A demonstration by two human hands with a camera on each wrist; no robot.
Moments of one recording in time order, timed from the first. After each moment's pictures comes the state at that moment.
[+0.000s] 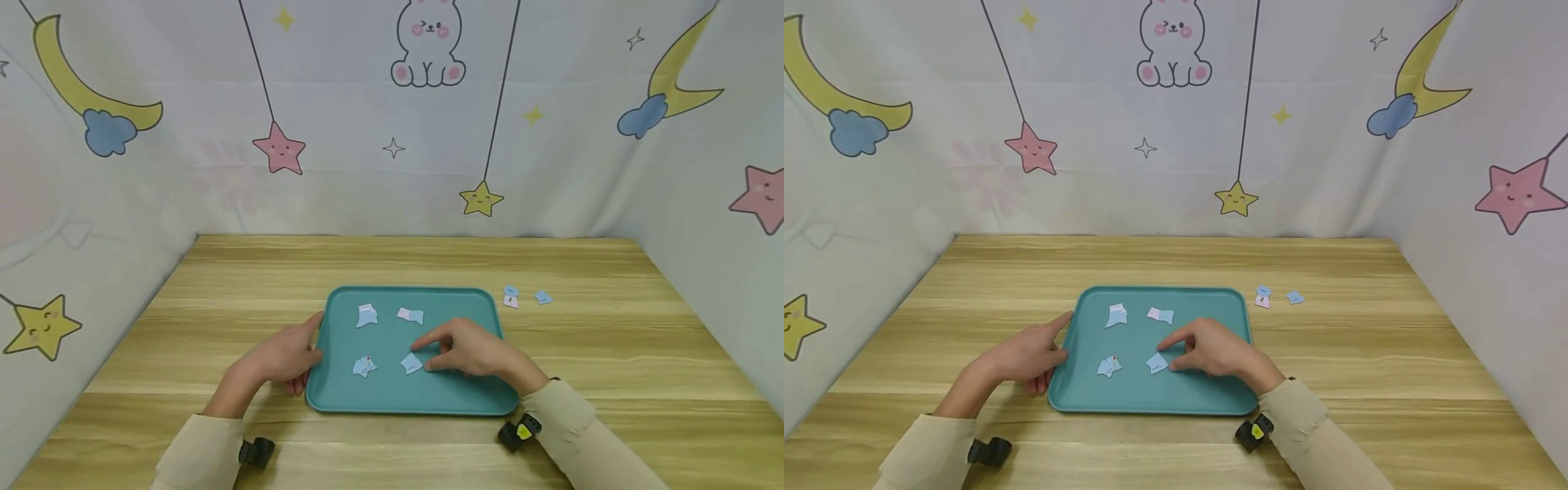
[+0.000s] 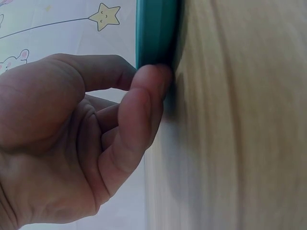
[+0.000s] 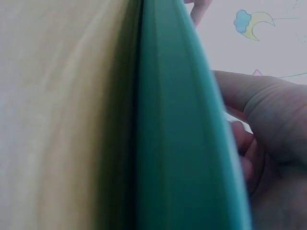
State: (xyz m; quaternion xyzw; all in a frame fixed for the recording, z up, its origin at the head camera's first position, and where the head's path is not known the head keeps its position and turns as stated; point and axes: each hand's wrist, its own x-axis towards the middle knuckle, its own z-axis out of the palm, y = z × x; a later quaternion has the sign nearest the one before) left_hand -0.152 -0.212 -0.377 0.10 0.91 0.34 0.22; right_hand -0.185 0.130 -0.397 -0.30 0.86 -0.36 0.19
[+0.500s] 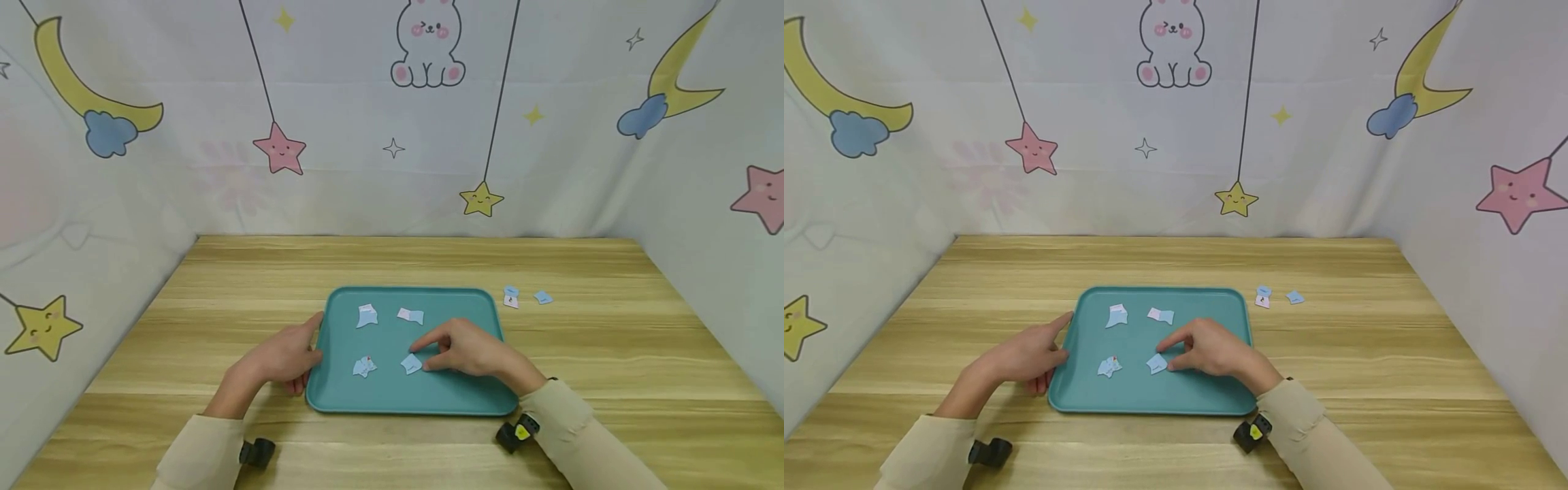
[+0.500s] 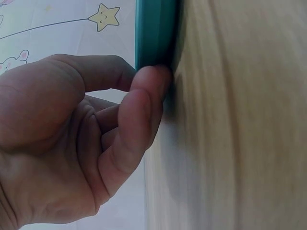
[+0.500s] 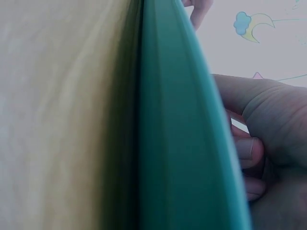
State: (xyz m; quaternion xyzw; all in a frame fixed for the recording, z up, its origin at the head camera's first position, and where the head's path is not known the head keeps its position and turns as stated) left_hand -0.151 -0.212 -0.376 0.10 0.91 0.34 0.22; right_hand -0.184 0.124 -0.397 -0.30 0.87 -0.35 0.18
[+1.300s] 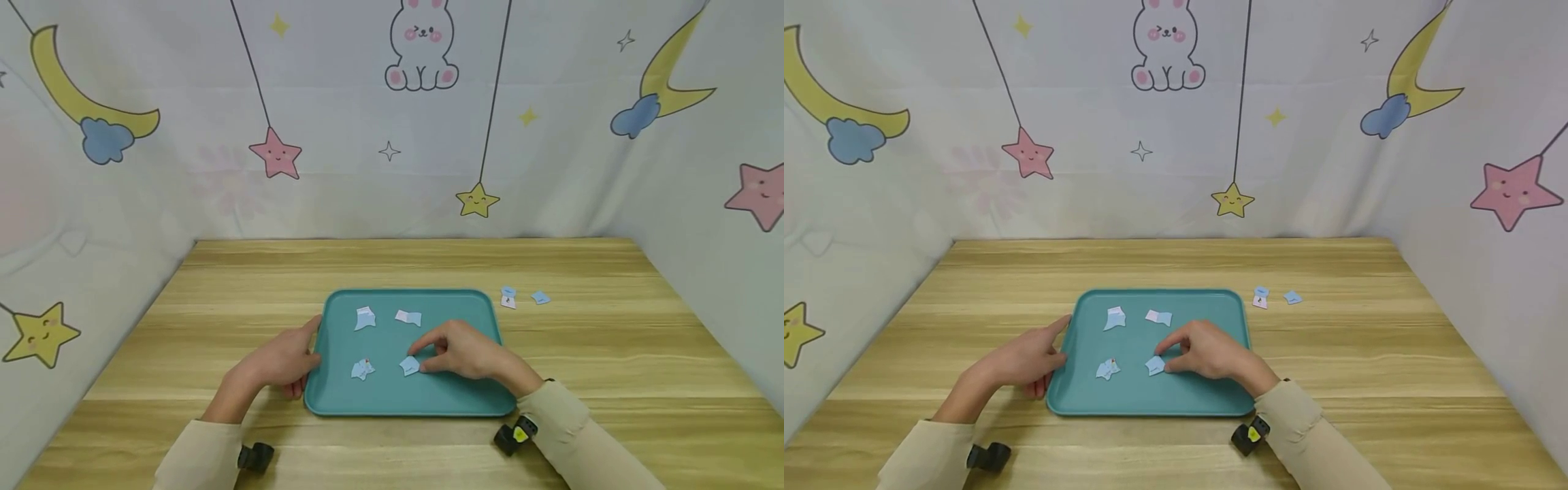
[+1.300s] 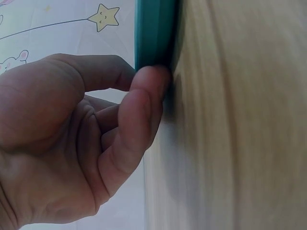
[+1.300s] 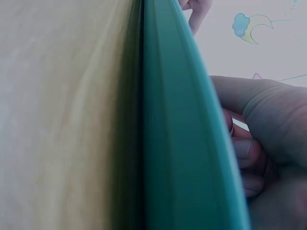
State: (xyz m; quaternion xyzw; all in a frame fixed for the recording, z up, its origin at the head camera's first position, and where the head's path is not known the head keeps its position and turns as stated) left_hand -0.152 -0.211 -0.376 0.10 0.91 0.34 0.22; right_hand -0.183 0.124 -0.399 -0.31 0.87 -0.35 0.16
